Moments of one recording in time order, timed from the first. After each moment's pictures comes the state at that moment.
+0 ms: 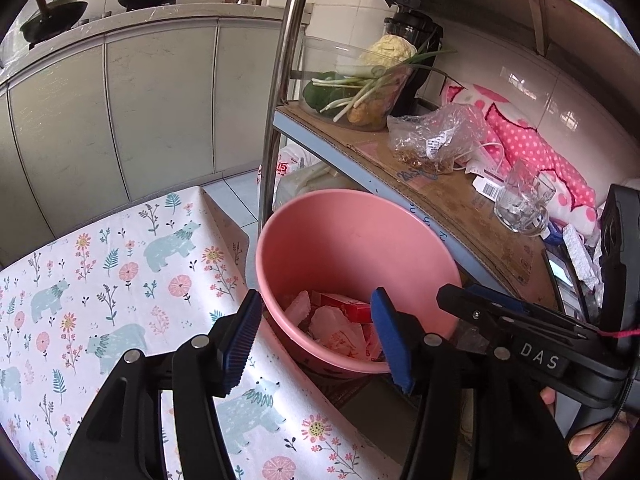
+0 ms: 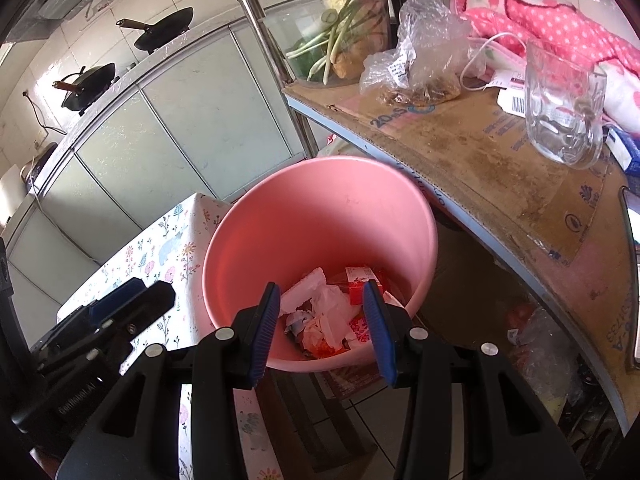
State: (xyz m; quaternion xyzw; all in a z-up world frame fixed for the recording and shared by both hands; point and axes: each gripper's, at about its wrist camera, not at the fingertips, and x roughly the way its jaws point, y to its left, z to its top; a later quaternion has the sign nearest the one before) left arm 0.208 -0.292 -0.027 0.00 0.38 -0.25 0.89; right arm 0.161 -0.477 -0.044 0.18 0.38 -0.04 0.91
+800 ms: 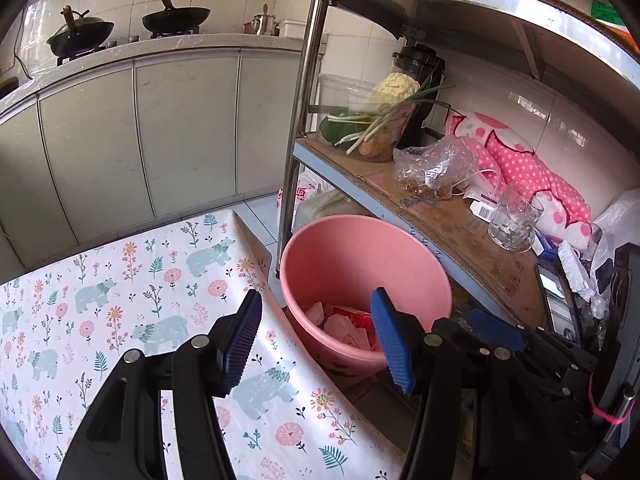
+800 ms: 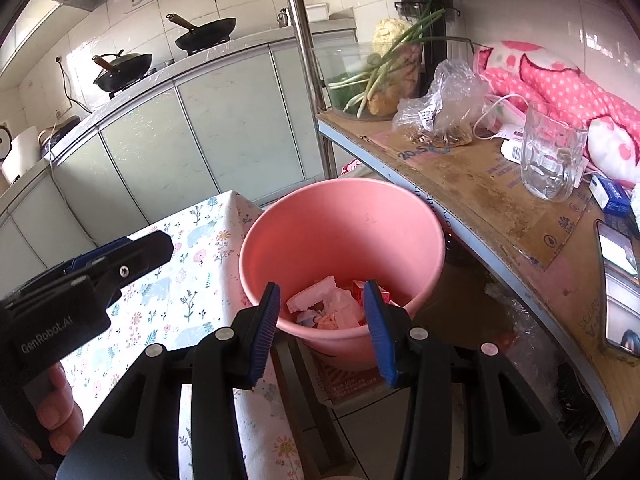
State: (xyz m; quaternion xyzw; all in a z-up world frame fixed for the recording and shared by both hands) left arm 0.164 -0.270 0.009 0.00 0.34 -0.21 0.91; right arm 0.111 -0.433 -0.023 0.10 0.32 -0.03 0.94
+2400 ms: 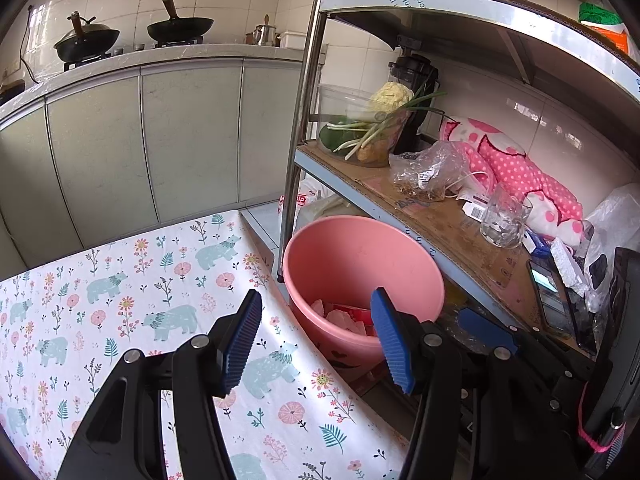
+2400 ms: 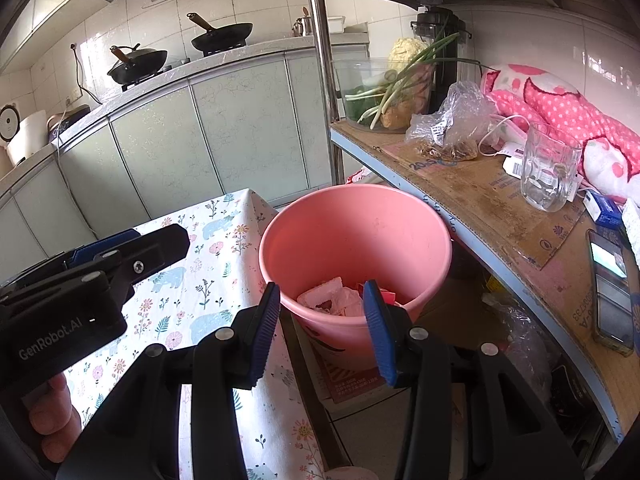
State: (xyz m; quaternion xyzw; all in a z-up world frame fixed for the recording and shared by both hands) left arm 0.138 -0.257 0.013 0.00 0.33 -0.21 0.92; right arm 0.092 -0.409 -0.020 0.07 0.31 -0.03 0.95
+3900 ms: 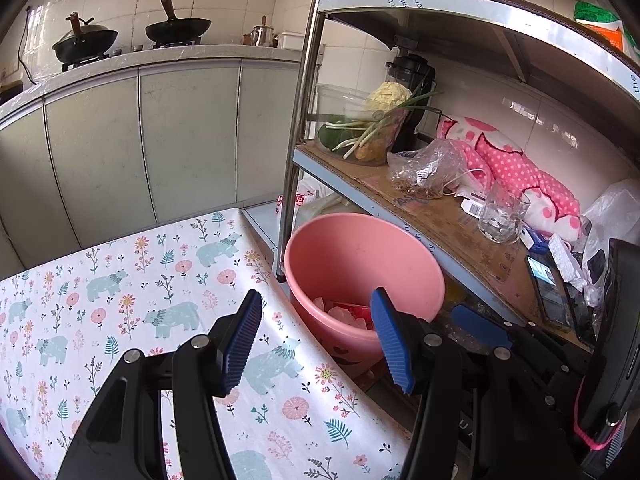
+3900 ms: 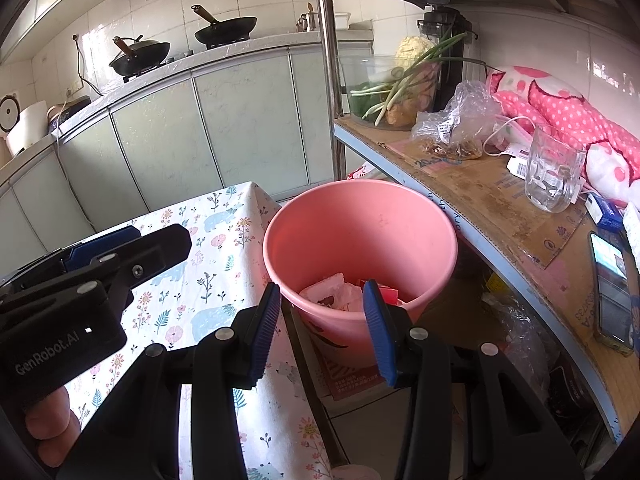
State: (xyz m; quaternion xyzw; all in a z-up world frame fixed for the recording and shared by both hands) left arm 0.134 -0.255 0.011 0.00 0.32 -0.22 0.92; right arm 0.096 -0.405 -0.024 0.06 0.31 -0.03 0.95
